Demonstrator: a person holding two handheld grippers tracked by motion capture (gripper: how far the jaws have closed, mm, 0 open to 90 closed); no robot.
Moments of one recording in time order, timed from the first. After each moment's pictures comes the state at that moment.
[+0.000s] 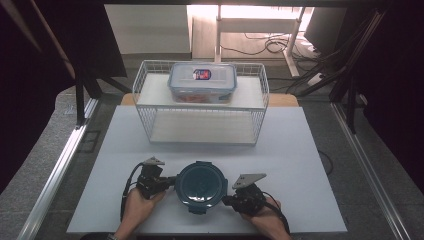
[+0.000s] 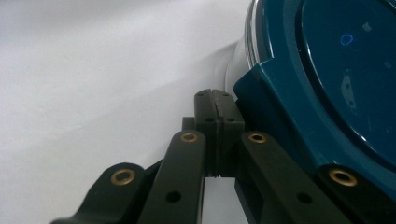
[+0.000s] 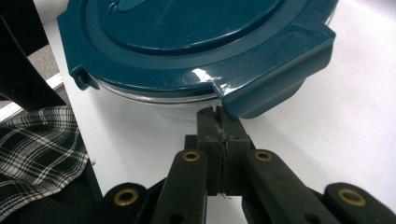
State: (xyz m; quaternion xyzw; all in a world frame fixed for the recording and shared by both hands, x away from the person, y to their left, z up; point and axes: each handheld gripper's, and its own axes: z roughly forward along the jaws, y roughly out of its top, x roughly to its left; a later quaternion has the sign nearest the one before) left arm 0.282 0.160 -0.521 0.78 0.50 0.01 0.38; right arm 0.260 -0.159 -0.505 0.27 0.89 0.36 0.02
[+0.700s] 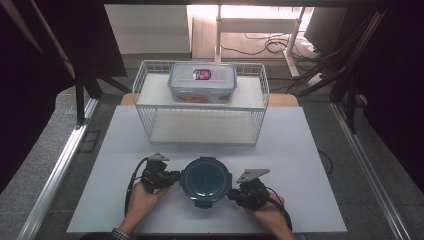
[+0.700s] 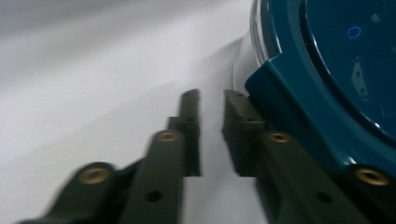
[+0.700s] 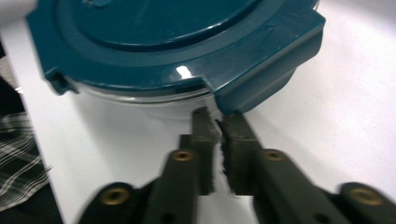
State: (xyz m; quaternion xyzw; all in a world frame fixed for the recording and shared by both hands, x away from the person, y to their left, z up) left arm 0.295 0.160 -0.519 0.79 0.47 0.03 0.39; right arm 0.274 -0.171 -0.506 0.29 0.89 0.35 0.04
